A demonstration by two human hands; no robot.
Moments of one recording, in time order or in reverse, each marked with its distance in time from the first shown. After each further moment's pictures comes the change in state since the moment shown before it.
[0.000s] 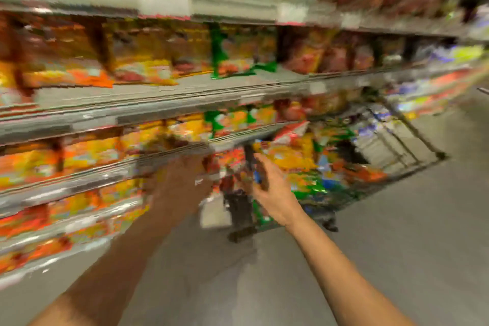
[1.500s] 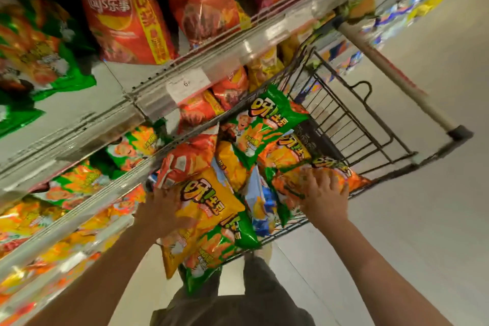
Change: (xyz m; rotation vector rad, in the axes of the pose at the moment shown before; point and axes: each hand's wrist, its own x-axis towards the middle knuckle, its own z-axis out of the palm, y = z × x) left_hand 0.290 0.158 0.323 0.664 -0.838 -0.262; right_hand 0.183 0.432 -0.303 -0.851 -0.222 0.604
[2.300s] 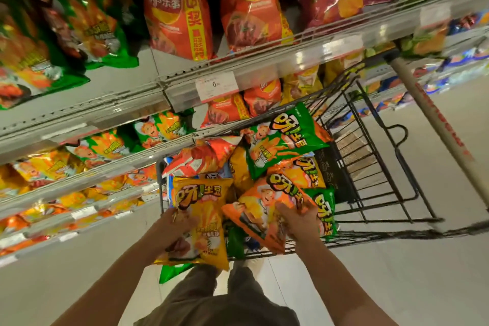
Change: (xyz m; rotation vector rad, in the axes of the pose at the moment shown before) left_hand -0.063 0.046 0.047 -1.368 -0.042 -0.260; right_hand 0.020 -0.028 -0.002 1.325 -0.365 0.320
